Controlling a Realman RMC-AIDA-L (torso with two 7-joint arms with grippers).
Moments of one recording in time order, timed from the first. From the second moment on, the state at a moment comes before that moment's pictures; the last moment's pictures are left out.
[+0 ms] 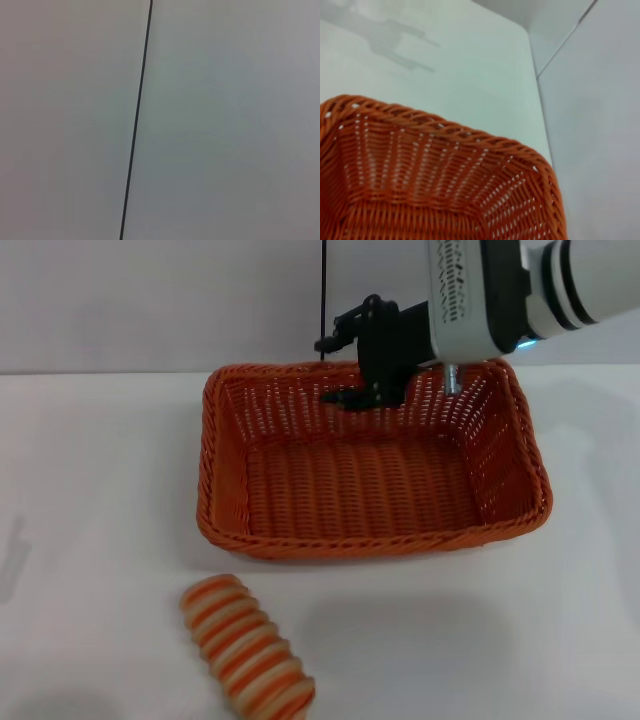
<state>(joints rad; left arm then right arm) -0.02 -2.06 0.09 -0.06 1.43 1.86 -0.34 0.97 2.09 -1.12 -0.66 0.96 1.15 -1.97</state>
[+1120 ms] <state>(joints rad) -0.02 -2.06 0.25 0.45 1.43 1.86 -0.90 0.03 2.08 -1.11 -1.17 1.96 1.16 -1.71</state>
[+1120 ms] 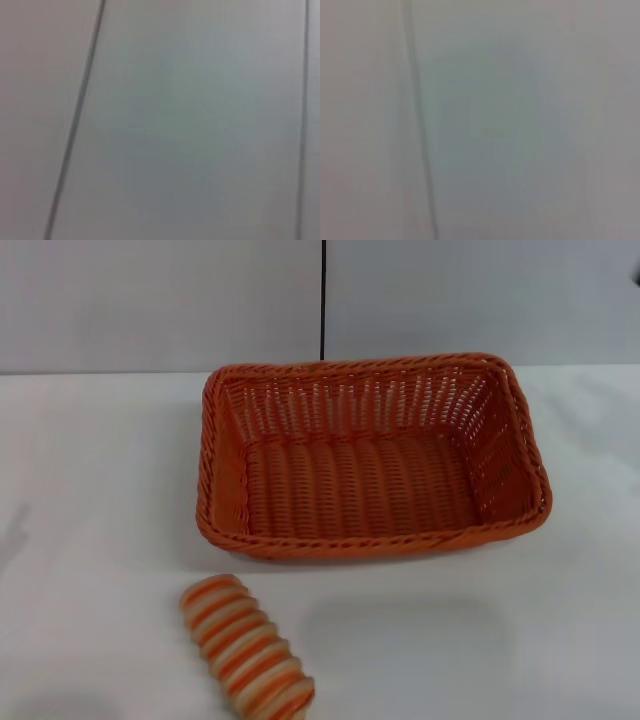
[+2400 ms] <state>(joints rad) -0.35 -2.06 0.56 1.03 2.29 1.83 -1.78 0.01 2.07 -0.73 -0.62 2.09 1.50 -1.84</state>
